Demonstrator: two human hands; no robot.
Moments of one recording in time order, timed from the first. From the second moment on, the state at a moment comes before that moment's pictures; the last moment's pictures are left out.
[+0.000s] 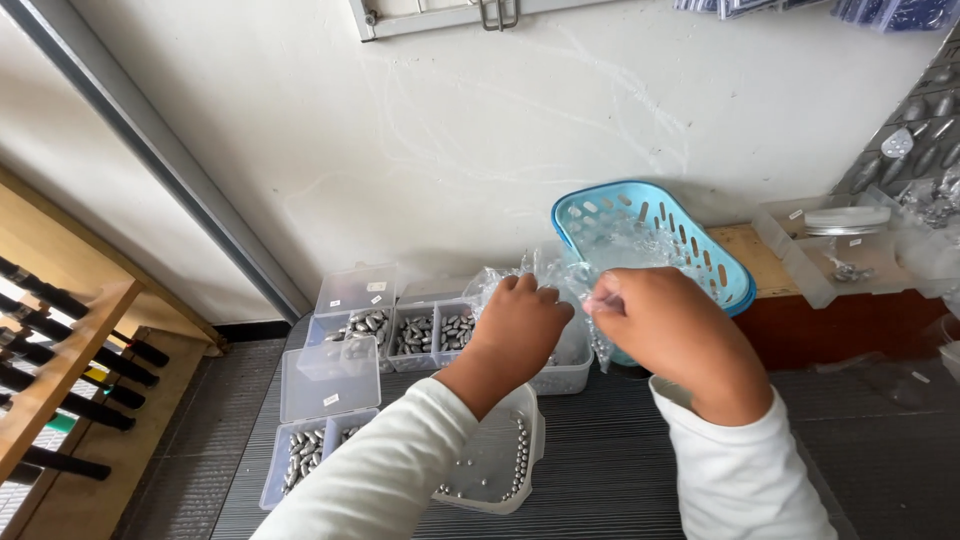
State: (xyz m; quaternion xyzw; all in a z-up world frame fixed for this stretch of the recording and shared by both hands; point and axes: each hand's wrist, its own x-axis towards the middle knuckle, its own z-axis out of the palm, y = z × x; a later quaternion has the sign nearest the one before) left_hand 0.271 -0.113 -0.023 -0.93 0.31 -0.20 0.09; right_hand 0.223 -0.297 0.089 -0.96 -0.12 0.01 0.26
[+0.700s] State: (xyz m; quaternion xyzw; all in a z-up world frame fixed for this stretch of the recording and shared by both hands) left_hand 0.201 -0.112 0.078 -0.97 0.24 -0.07 0.03; right_hand 0.232 -0.280 0.094 -0.96 -0.14 0.09 0.23
